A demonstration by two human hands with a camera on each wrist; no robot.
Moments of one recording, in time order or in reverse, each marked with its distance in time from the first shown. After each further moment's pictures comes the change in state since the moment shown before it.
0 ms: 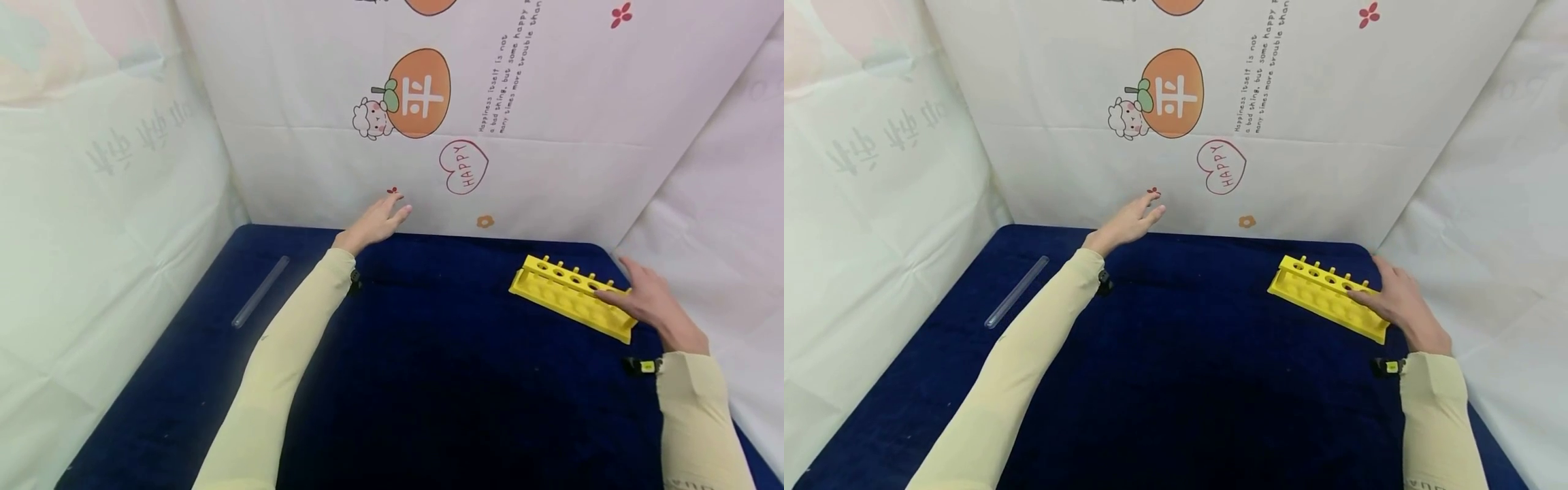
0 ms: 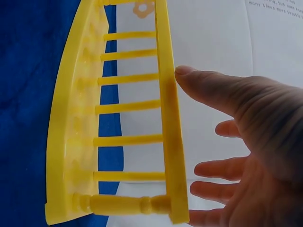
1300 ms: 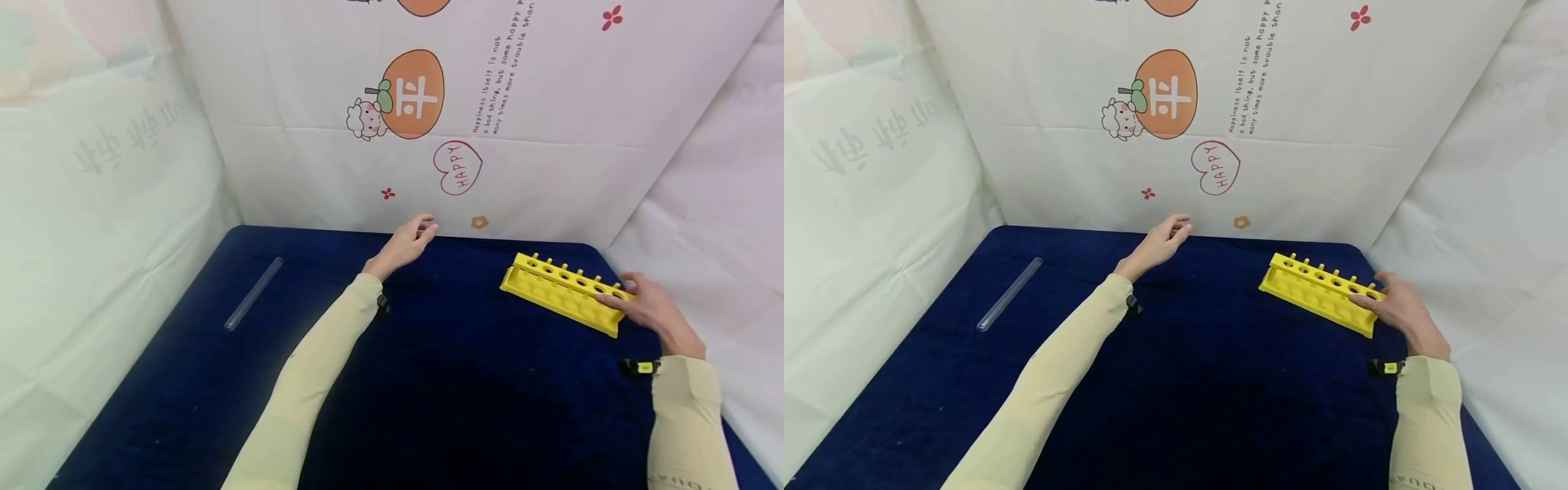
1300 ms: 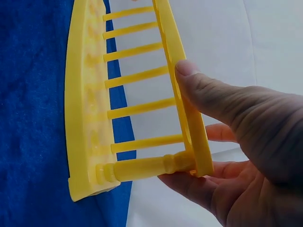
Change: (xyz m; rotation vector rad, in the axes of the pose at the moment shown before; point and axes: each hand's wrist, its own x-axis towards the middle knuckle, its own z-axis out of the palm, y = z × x) left_hand 0.010 0.025 0.081 -0.285 0.059 0.091; right_hand -0.009 0.024 0.002 0.038 -0.110 0.202
